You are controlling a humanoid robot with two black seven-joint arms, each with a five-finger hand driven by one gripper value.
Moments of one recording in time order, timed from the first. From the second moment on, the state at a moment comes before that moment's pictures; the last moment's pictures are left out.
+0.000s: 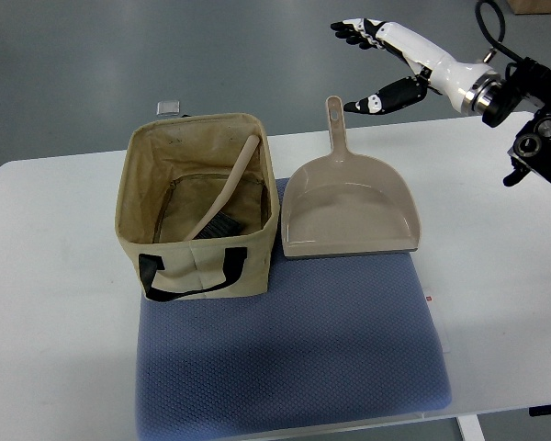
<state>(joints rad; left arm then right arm) 0.01 0.00 -0.15 -0.16 -0.07 -0.02 0.11 0.81 -0.49 0.86 1.20 -1.25 0.12 0.11</state>
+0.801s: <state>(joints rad) 0.01 0.00 -0.15 -0.16 -0.07 -0.02 0.11 0.48 -0.25 1.24 1.05 -0.87 0.09 0.11</state>
